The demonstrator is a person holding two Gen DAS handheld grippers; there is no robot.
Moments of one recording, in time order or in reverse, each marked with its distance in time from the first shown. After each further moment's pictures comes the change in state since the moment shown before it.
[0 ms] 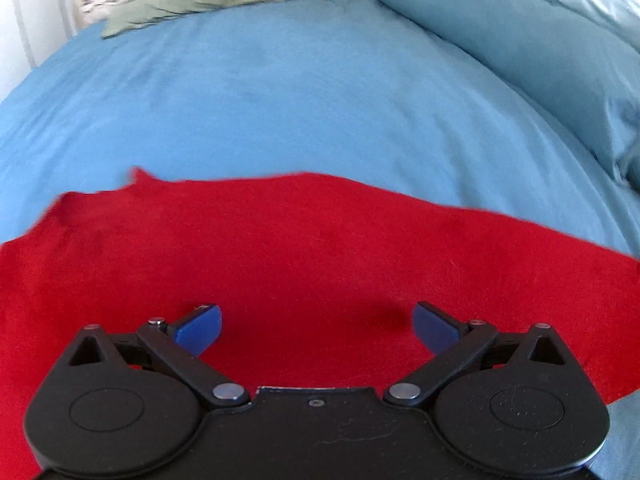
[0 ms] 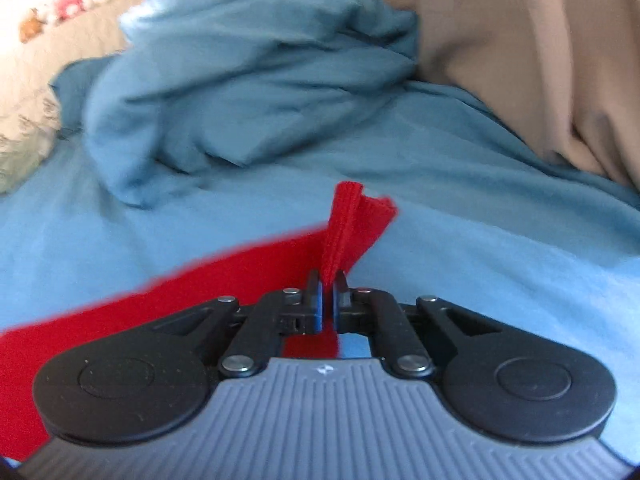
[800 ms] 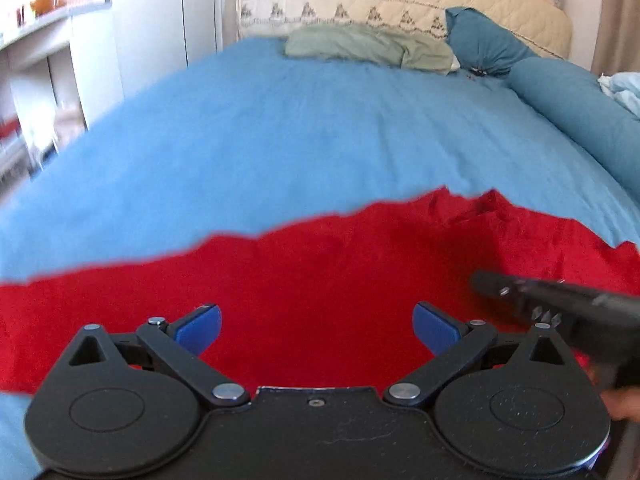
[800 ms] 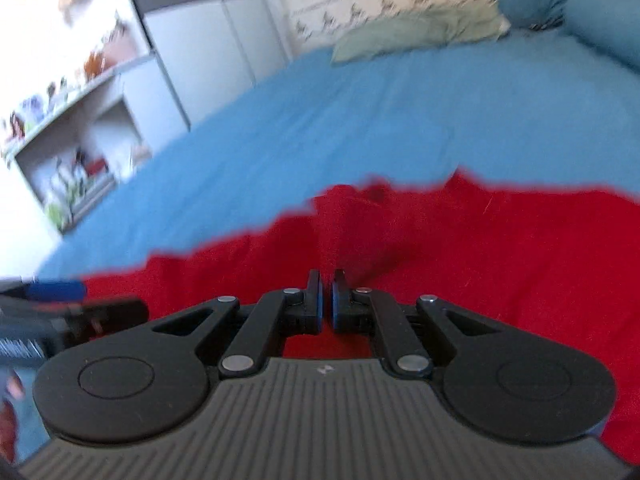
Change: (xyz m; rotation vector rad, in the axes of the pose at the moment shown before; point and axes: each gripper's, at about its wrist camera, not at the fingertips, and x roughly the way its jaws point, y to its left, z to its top) left arm -0.127 0.274 -0.103 -0.206 -0.155 0.140; right arm -0.123 0.403 -0.222 -0.523 0.272 0.925
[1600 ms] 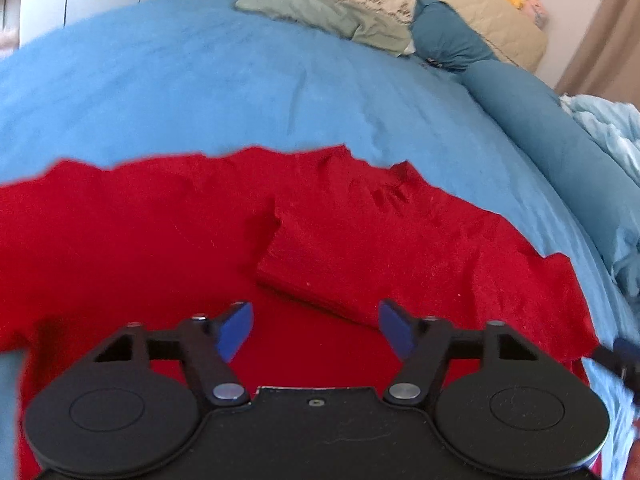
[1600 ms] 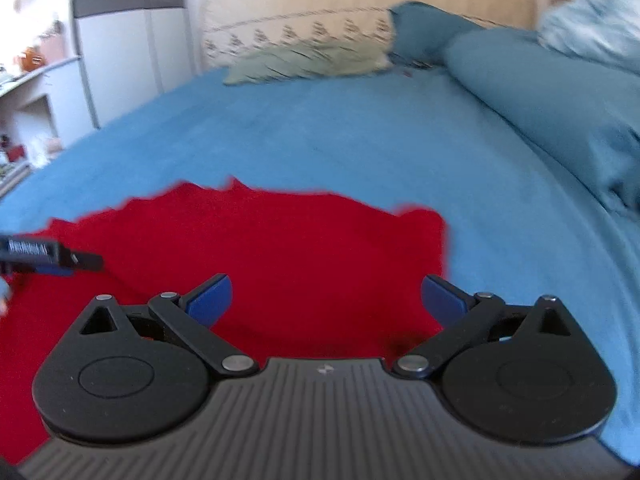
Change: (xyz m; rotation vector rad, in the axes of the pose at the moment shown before) left arm 0.041 -0.061 -0.009 -0.139 0.090 -0.231; right arm -0.160 -0.130 -0.011 -0.027 -0.048 -0.352
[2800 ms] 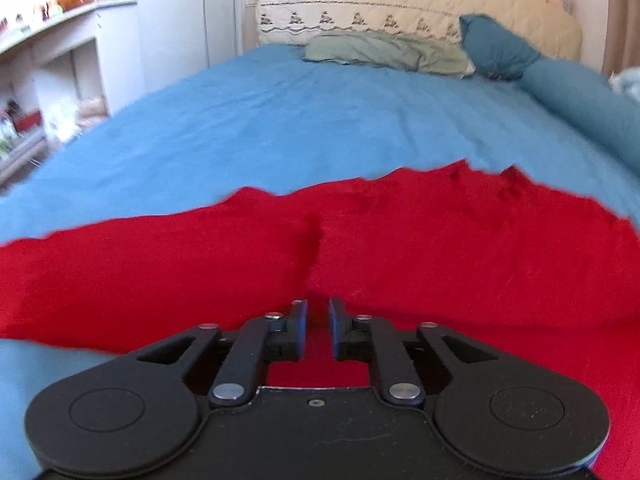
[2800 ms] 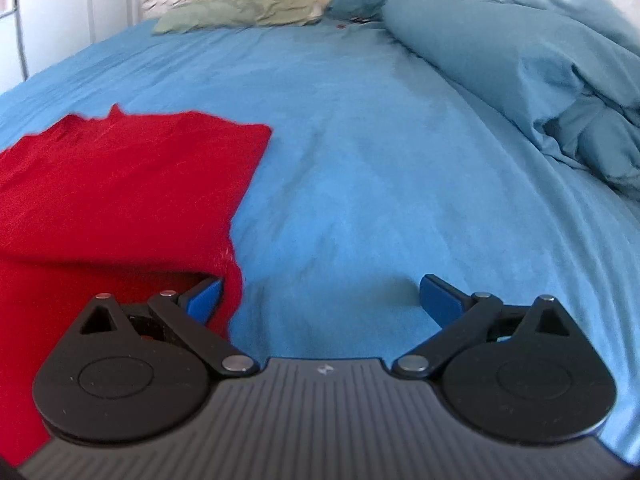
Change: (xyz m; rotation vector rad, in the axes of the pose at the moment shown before) left arm -0.068 0.067 -0.037 0.164 -0.159 0.317; right arm 0.037 -0.065 -0.024 -0.094 0.118 -0.154
